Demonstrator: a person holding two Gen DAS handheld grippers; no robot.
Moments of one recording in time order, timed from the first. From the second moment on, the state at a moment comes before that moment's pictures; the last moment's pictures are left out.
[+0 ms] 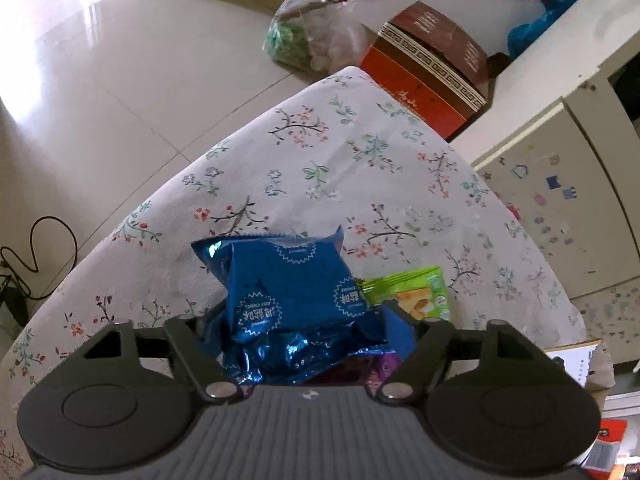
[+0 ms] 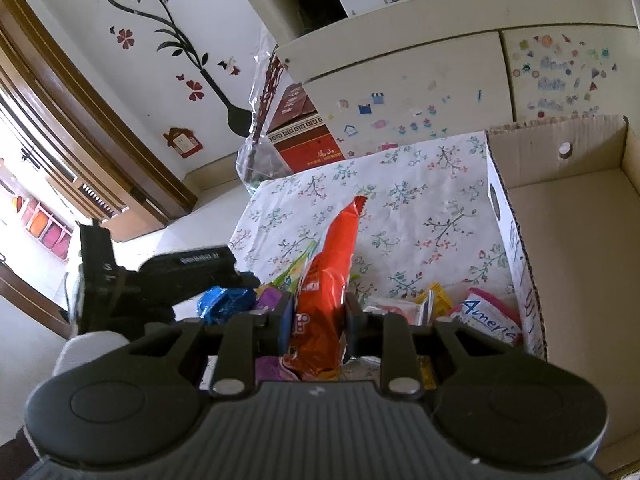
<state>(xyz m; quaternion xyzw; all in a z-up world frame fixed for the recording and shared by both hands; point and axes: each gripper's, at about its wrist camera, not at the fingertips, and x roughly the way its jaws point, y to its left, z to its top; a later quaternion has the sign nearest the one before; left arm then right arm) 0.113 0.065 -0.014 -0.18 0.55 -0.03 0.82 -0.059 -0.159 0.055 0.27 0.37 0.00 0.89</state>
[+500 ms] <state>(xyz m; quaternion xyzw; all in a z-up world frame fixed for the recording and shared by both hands) 0.096 0.055 0.047 -0.18 0.48 -0.06 0.86 -0.063 -0.167 0.065 0.28 0.35 -0.01 0.89</state>
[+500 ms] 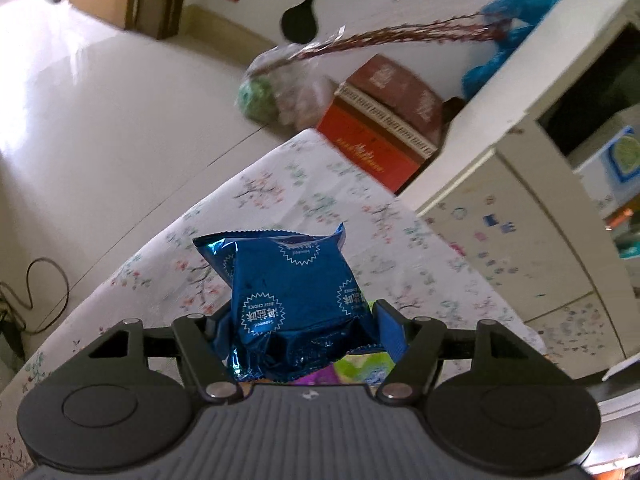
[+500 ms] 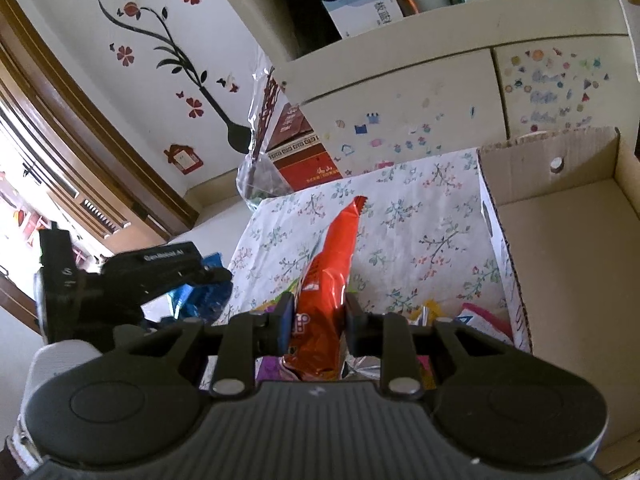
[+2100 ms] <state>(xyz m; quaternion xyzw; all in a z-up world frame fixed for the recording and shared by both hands) -0.049 -0.168 0.051 0.02 0.43 -0.40 0.81 -0.186 -0.330 0.089 0.36 0.25 -0.25 0.86</state>
